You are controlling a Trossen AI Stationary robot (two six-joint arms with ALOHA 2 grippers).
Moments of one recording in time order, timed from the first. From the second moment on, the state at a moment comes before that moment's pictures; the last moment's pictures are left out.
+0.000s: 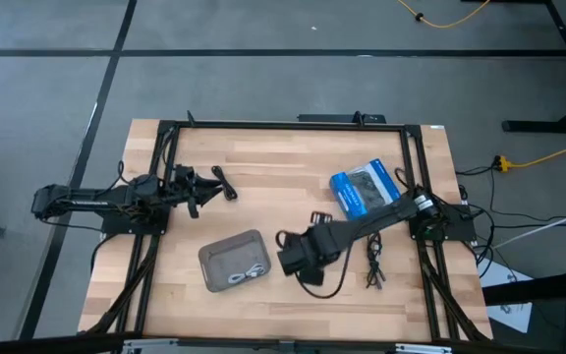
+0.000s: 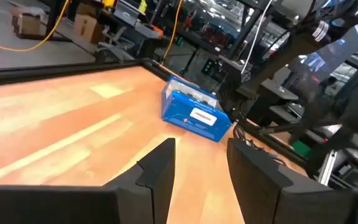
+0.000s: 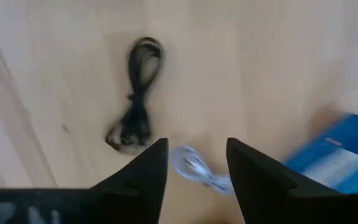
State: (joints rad) left arm 0.07 0.19 0.01 0.19 -0.22 -0.52; right arm 0.38 2.14 2.02 -1.46 0.21 0.58
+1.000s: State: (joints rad) left arm 0.00 0.19 0.01 0.20 -0.27 -0.50; right arm 0.36 2.14 1.49 -0.87 0.06 0.66
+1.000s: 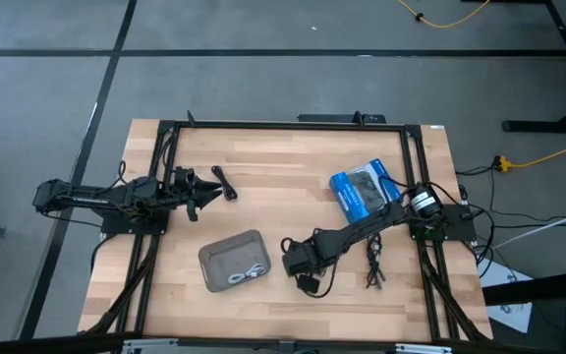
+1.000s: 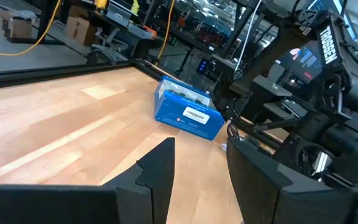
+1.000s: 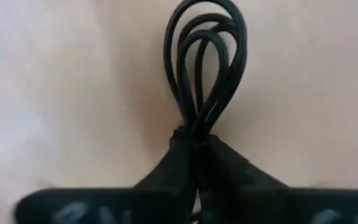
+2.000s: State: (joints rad) left arm 0.00 0.19 0.01 0.19 -0.27 -0.51; right arm 0.29 2.18 1.94 -0.46 0.18 0.10
